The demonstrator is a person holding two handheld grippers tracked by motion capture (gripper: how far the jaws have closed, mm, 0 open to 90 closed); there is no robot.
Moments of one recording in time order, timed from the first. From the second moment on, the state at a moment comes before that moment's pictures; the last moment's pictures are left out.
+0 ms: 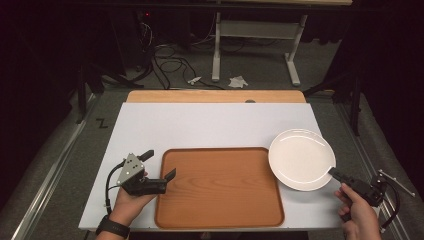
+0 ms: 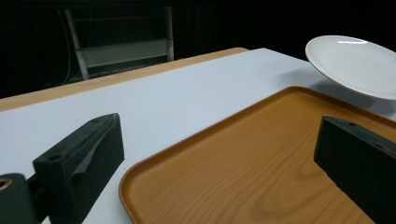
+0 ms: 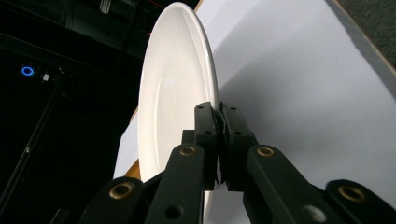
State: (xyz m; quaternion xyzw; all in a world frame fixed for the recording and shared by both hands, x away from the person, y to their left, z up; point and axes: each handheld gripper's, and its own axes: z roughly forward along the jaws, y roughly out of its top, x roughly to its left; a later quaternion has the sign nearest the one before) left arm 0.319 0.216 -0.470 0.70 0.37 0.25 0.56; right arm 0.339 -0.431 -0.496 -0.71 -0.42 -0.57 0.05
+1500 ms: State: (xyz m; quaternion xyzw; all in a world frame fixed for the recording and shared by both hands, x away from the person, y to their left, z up) left arm 0.307 0.233 -0.471 0.69 0.39 0.26 0.55; right arm 0.368 -0.371 -0.484 -0.66 -0.49 -0.57 0.09
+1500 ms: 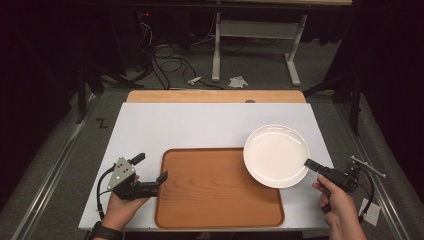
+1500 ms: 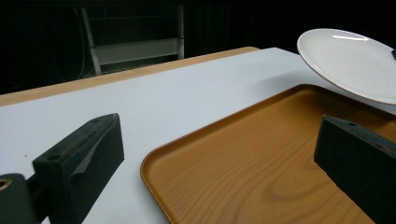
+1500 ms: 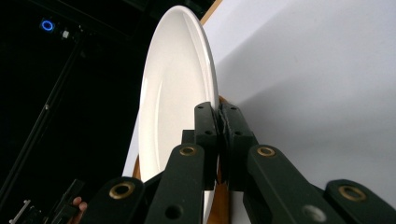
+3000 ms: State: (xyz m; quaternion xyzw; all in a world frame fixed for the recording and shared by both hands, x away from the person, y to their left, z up) left arm 0.306 0.233 -0.470 0.69 0.38 0.27 0.55; right arm 0.375 -0.307 -0.489 -0.62 -0.55 -0.54 0.14
